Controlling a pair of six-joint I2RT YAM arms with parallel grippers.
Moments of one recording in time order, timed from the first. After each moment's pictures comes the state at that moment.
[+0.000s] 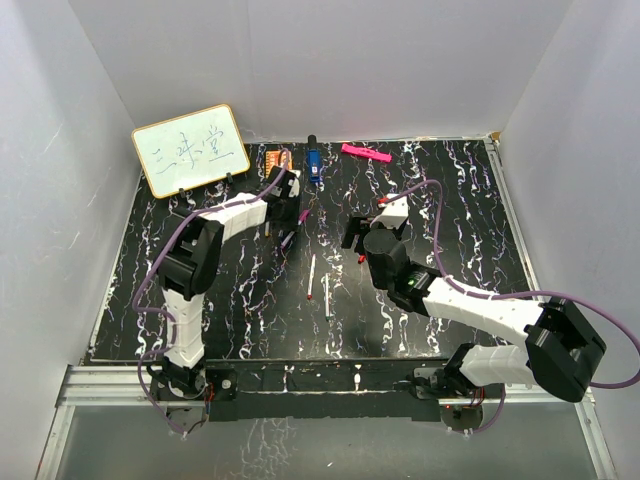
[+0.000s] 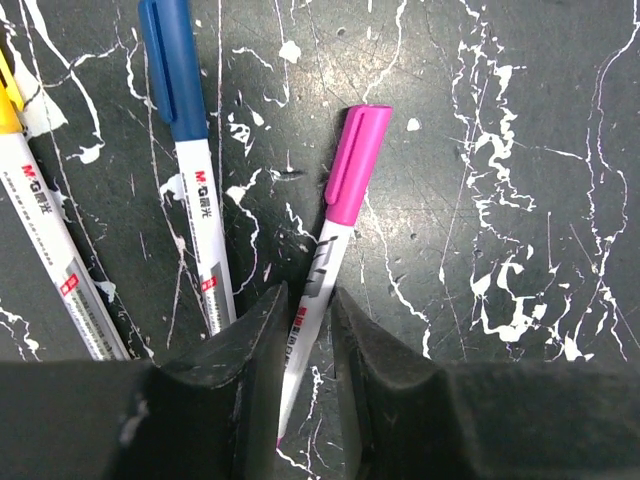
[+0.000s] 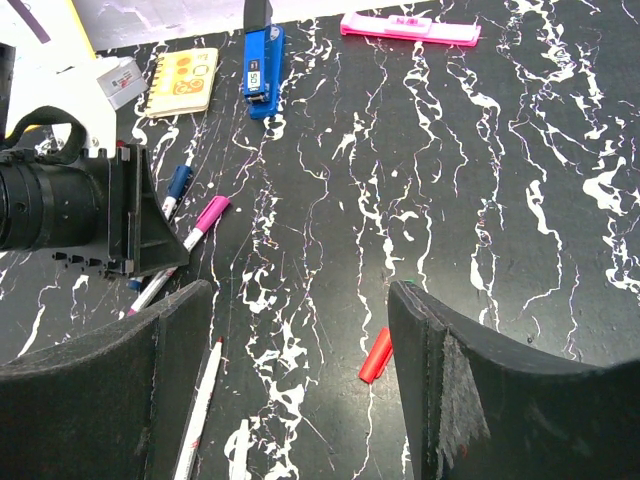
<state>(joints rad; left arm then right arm) -0.47 2.05 1.41 -0.36 0.02 -0.27 0.84 1.23 0.68 0.28 0.73 0.39</state>
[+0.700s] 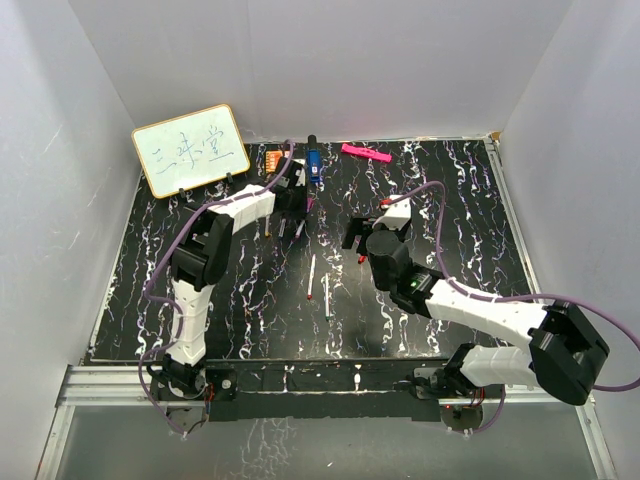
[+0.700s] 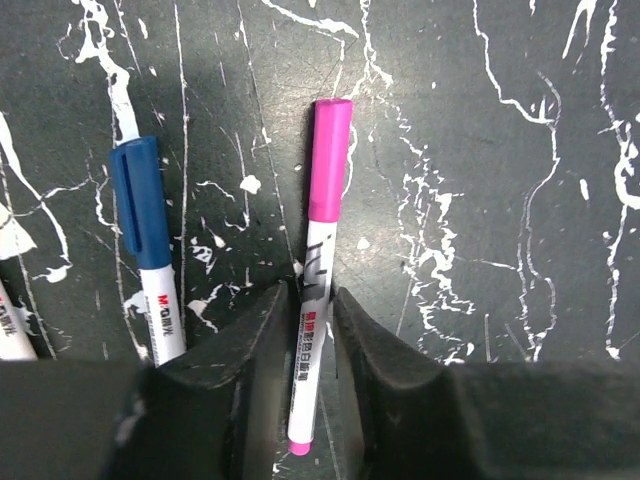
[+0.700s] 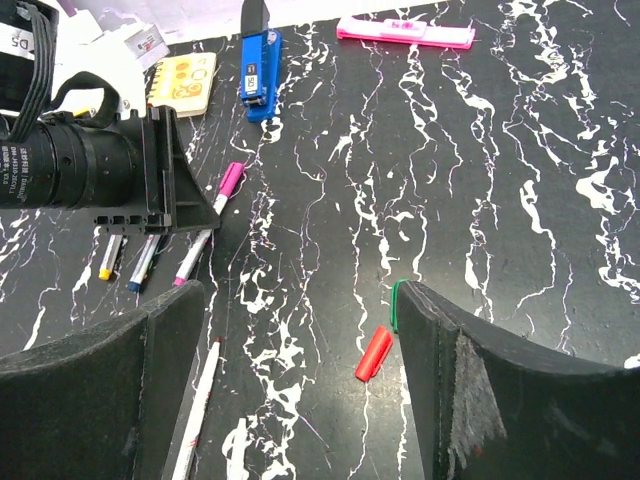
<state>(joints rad) -0.47 2.18 1.59 -0.36 0.01 -0.34 0.84 1.21 0.67 0.28 0.74 0.39</state>
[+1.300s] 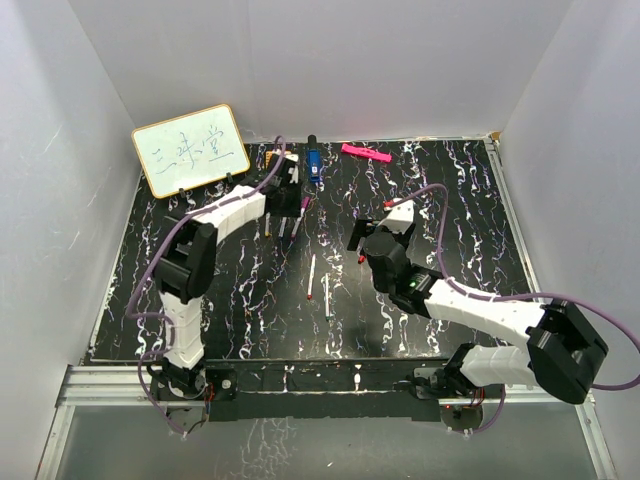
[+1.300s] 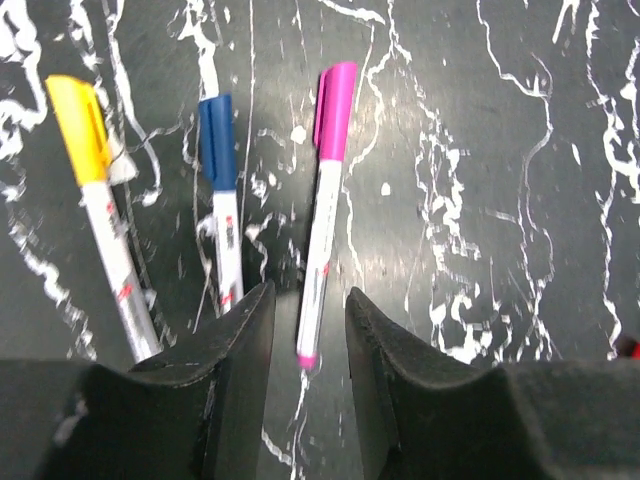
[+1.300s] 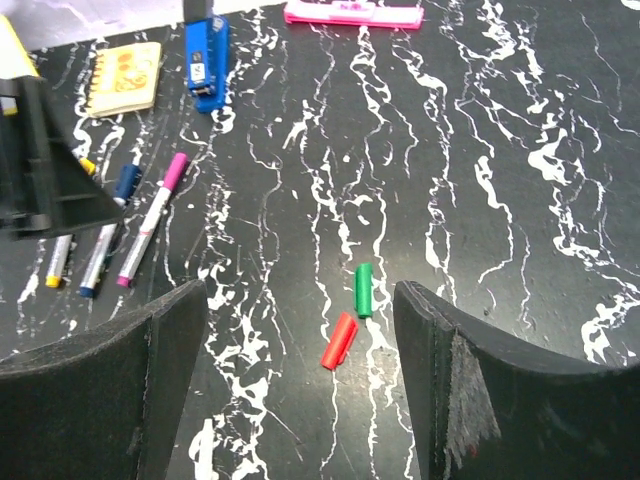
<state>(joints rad) -0.47 2.06 1.53 -0.40 -0.07 -0.31 0.84 1.21 0.66 0.24 0.81 0.42</state>
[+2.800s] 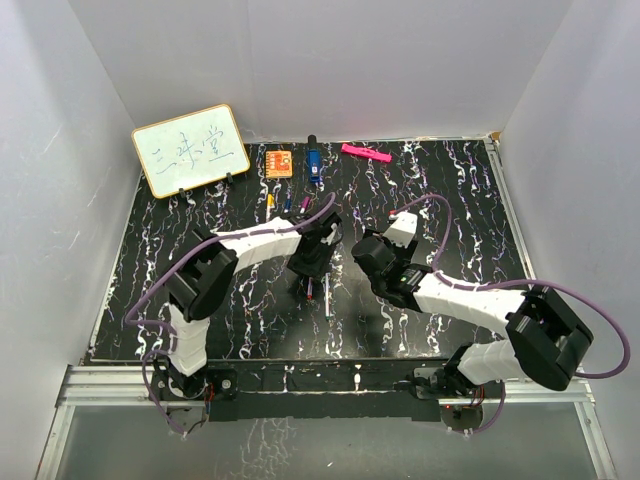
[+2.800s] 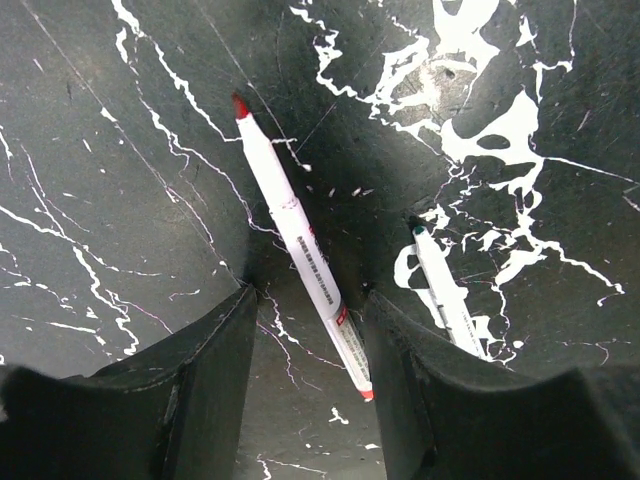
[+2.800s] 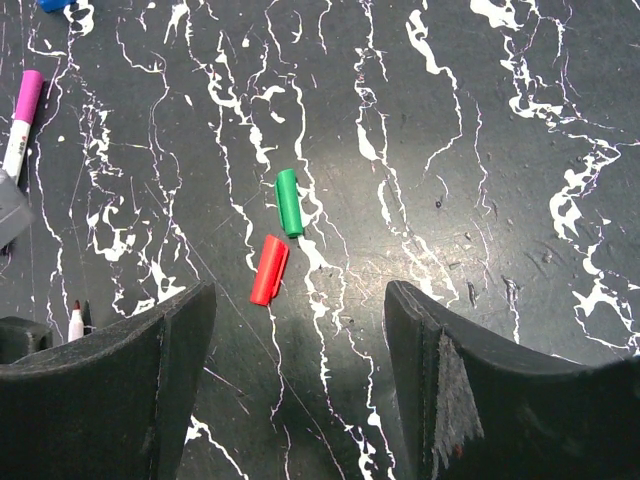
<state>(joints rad) -0.78 1.94 1.32 -0.68 -0.09 -0.31 0.82 1.32 0.68 -0.09 0.85 0.77</state>
